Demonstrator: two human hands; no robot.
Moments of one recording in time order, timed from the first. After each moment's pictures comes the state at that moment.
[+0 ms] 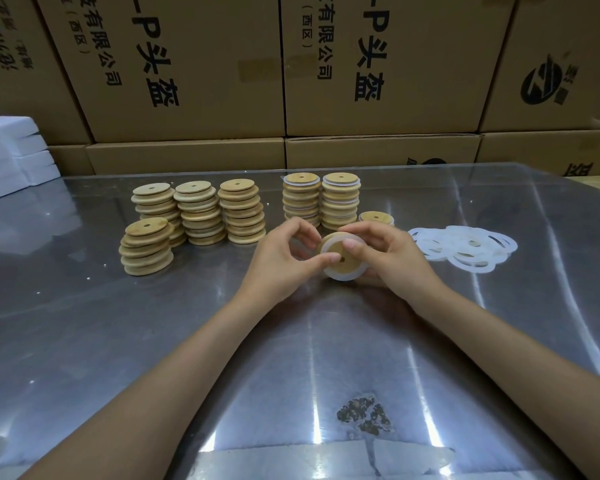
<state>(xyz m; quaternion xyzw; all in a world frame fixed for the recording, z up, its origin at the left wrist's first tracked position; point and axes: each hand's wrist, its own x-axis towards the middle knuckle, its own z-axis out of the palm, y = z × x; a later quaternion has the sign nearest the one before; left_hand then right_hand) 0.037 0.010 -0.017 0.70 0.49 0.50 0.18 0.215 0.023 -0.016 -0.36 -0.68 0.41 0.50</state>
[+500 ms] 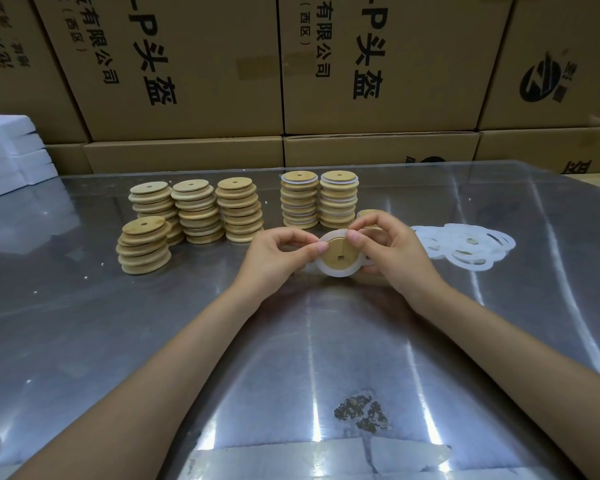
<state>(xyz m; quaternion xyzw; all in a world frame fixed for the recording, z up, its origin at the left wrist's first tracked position) 0.038 0.003 -0.011 0.62 0.47 0.53 0.33 0.216 0.021 -0.013 -0.36 -0.64 0.42 0.53</state>
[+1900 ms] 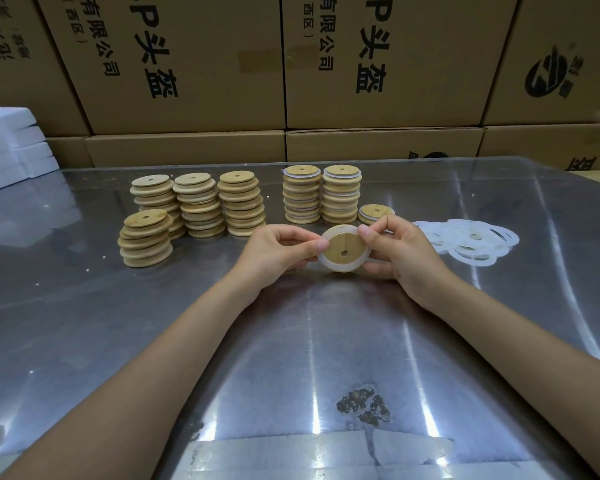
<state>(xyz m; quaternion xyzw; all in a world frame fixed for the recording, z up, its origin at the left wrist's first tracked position) 0.031 0.004 -0.009 0.59 0.48 0.50 0.42 0.219 0.018 -0.010 -0.41 -0.56 0.51 0.51</state>
